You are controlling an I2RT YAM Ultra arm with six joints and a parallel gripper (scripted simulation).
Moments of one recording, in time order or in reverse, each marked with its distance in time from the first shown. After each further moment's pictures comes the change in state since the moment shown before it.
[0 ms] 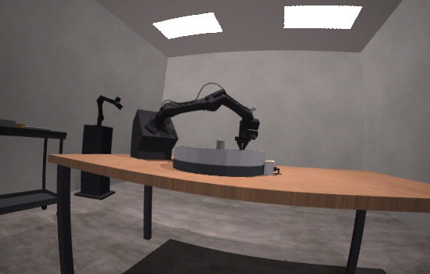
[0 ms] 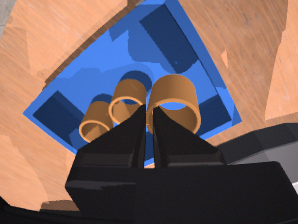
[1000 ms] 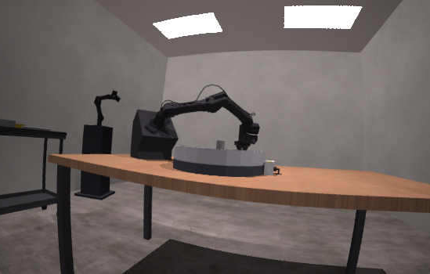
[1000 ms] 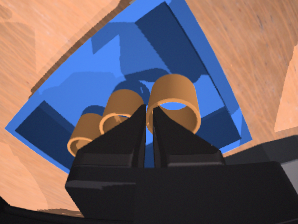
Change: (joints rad) arm -0.045 0.011 -0.056 0.102 -0.015 -0.061
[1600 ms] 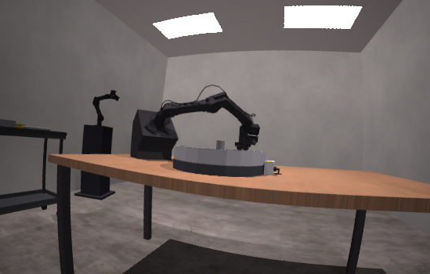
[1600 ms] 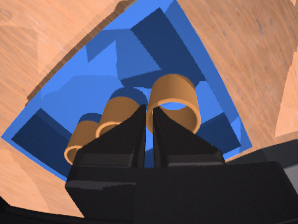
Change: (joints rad) arm -0.011 0.004 -0.008 0.041 -0.003 -0.018
